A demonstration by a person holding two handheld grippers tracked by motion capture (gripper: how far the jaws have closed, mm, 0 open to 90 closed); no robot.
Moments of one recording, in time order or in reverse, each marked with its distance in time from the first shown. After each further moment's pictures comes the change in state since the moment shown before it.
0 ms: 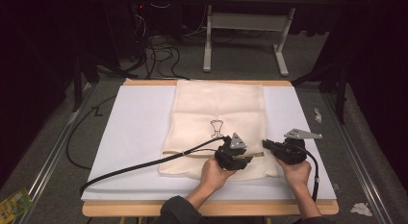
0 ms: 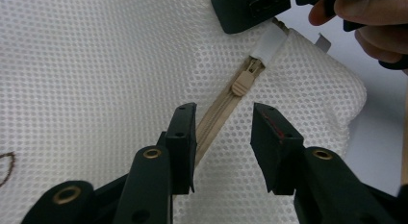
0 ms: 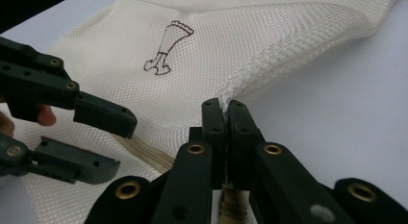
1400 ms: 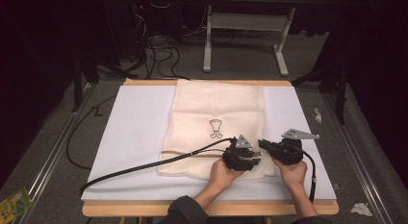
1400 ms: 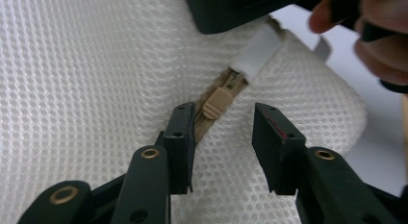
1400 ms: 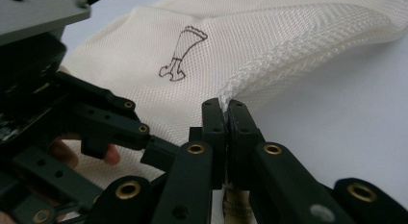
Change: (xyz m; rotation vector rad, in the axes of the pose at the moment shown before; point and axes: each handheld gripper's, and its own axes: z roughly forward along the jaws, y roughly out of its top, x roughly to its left) left arm 0.004 -0.005 0.035 -0.002 -0.083 -0.065; right arm 0.006 0.000 0.006 -0.031 0.047 0.000
